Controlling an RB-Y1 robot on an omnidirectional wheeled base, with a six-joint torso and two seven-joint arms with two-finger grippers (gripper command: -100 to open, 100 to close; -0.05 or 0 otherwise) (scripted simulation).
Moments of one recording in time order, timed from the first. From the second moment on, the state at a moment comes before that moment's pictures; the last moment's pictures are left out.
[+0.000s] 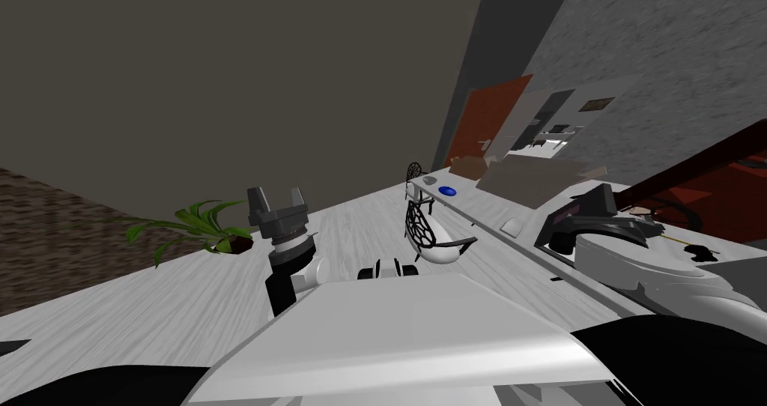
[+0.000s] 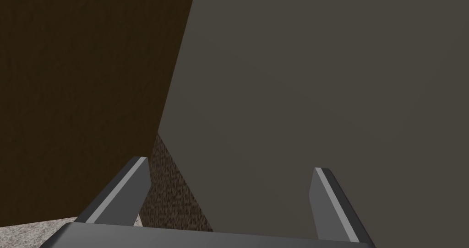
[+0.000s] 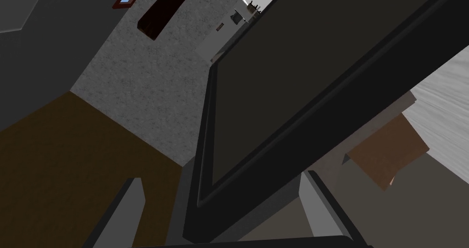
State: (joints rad) left arm 0.47 -0.05 0.05 -2.38 0.07 -0.60 0.08; right arm 0.53 -1.20 -0.23 -1.40 0.64 0.76 0.26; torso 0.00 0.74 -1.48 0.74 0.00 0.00
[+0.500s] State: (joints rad) left arm 0.47 -0.05 0.05 -2.38 0.07 -0.60 0.08; right arm 0.38 -1.19 -0.18 -1.24 0.69 0.69 0.25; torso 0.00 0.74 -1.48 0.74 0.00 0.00
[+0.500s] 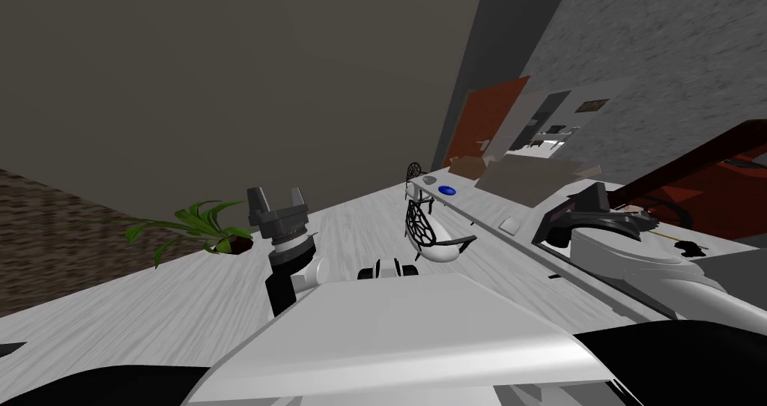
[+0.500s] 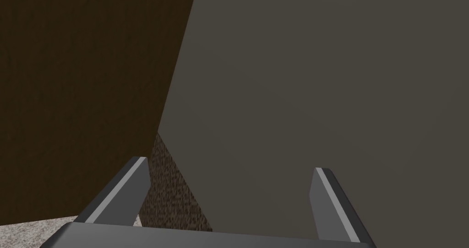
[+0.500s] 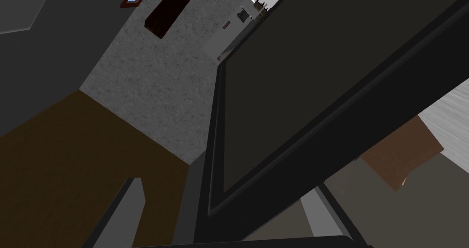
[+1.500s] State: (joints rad) left arm 0.47 -0.05 0.05 -2.38 0.07 -0.60 0.08; right arm 0.11 -1.18 -0.10 -0.96 0.81 0.54 0.23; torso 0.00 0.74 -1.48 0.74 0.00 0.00
